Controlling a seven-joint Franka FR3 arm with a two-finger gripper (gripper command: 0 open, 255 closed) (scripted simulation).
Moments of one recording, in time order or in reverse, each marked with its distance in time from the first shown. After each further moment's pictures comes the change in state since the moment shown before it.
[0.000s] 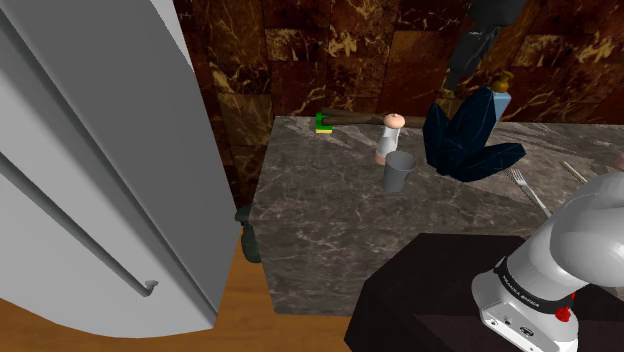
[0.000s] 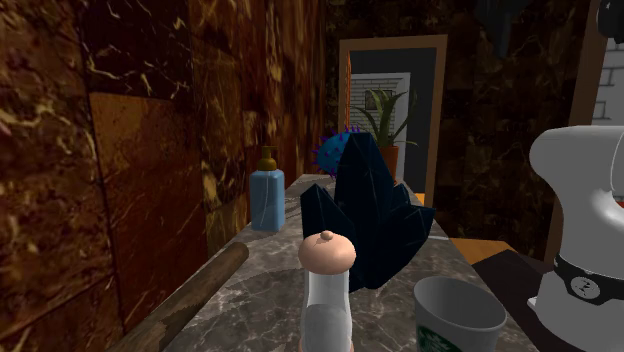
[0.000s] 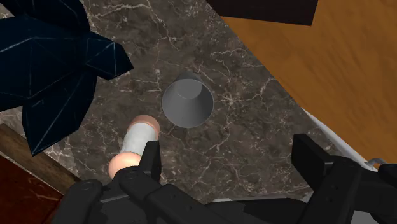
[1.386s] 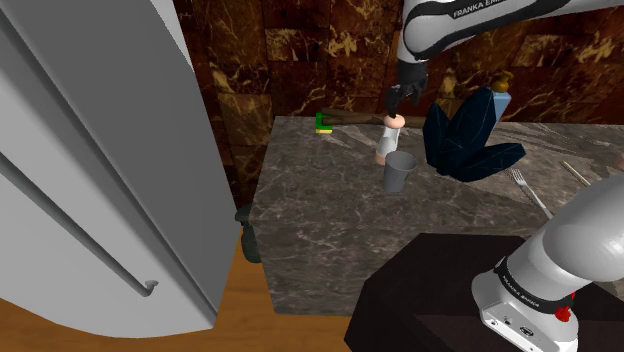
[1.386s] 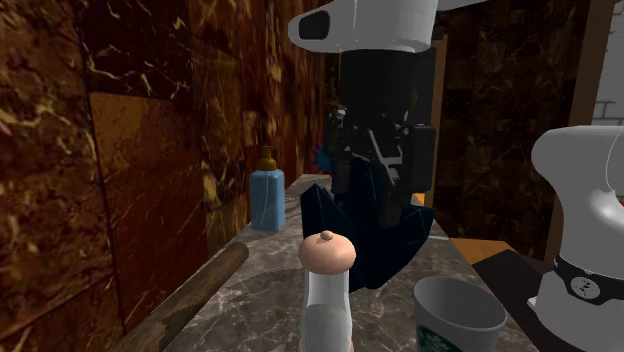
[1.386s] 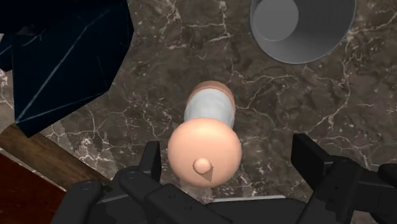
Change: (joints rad) arm -0.111 0.589 -0.038 0.062 -0.143 0.454 0.105
